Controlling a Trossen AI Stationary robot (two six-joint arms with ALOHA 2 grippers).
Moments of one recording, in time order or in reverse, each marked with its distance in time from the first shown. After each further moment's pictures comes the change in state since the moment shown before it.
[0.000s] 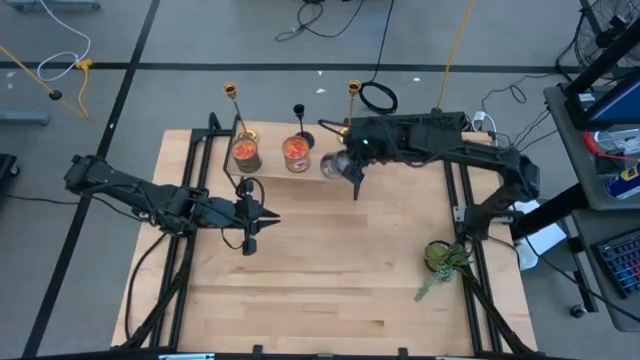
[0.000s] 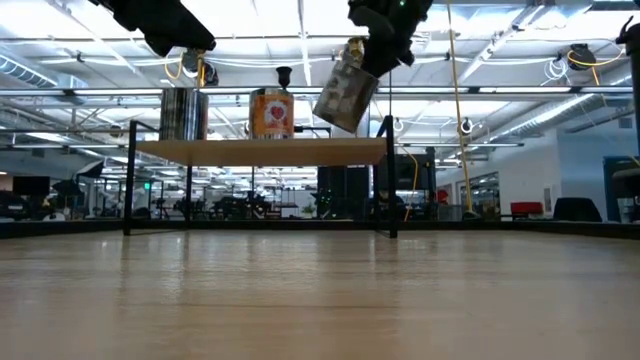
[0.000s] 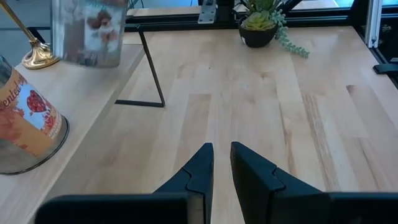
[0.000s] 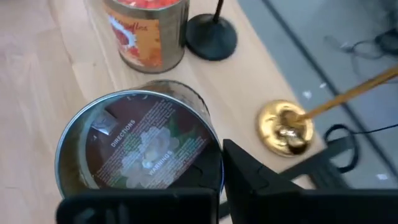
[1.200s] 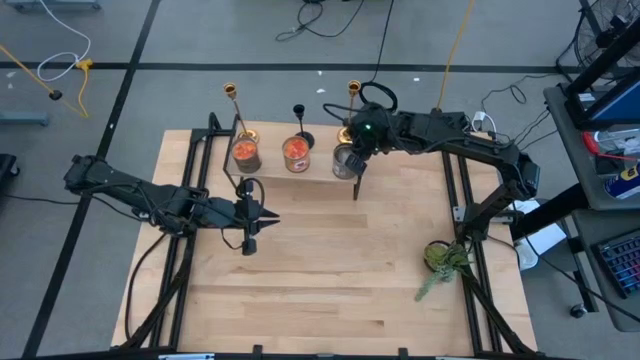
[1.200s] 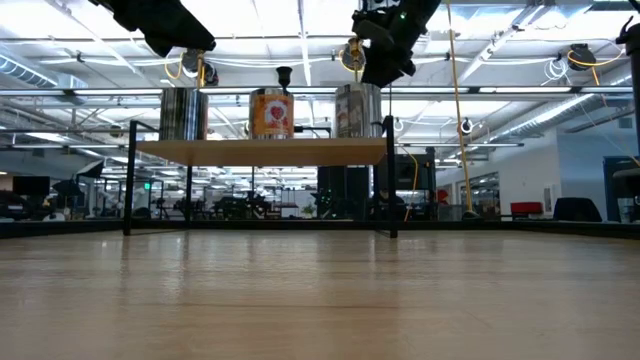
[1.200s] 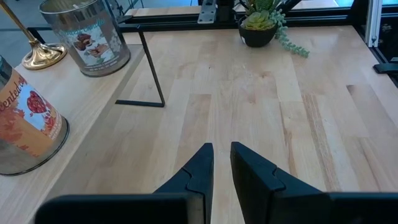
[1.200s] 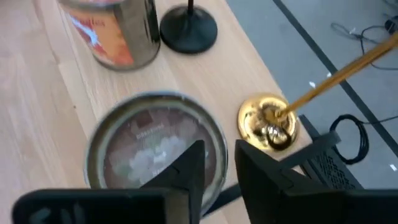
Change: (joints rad) left arm 0.000 0.000 0.000 -0.001 0.000 0.002; right arm -0.115 0.021 -0.005 0.003 -0.095 -0.036
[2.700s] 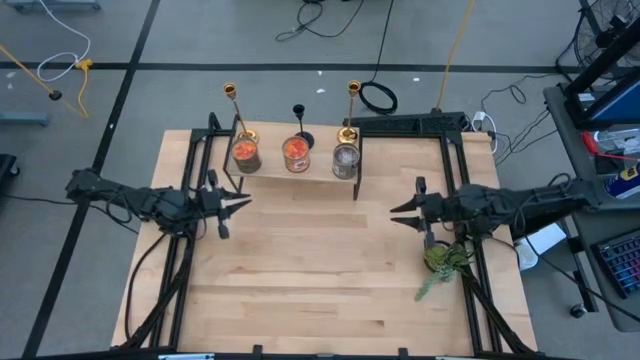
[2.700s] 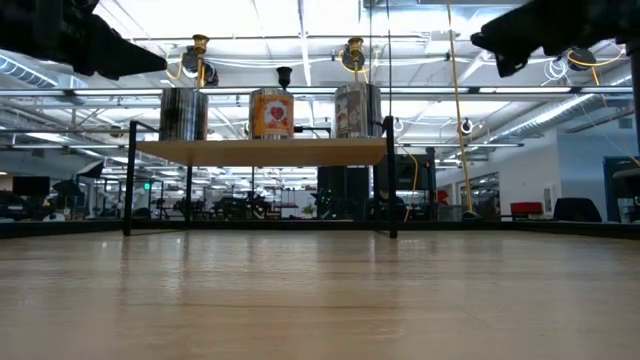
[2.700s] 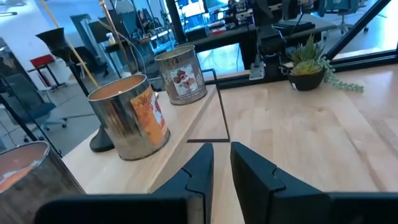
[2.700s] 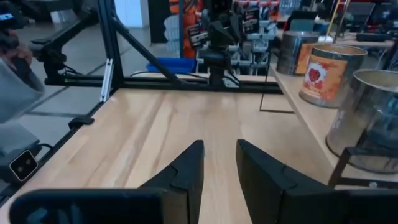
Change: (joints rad) left arm 0.003 -0.630 -0.483 0.254 -0.183 0.320; right arm 0.502 -1.040 -1.163 0.839 -0.089 -0.033
